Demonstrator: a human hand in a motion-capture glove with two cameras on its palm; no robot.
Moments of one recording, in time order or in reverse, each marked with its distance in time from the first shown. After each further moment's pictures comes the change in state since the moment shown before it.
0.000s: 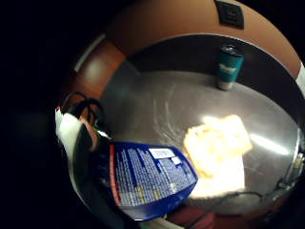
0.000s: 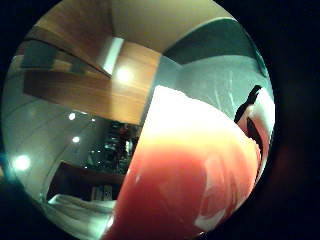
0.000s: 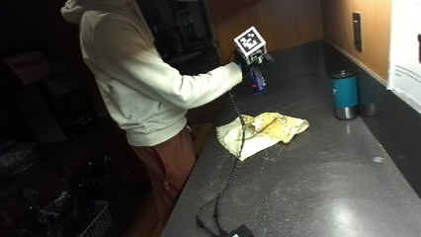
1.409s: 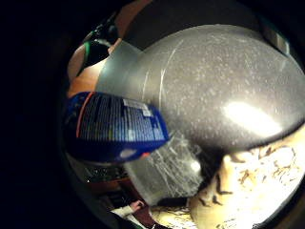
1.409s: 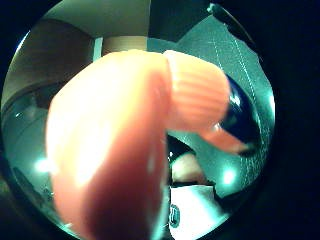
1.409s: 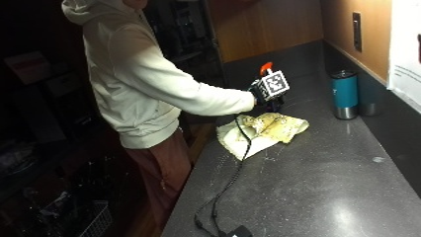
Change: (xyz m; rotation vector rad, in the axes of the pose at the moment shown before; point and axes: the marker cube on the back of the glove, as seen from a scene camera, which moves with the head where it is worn) arm 0.118 -0.005 0.139 -0.094 -0.209 0.124
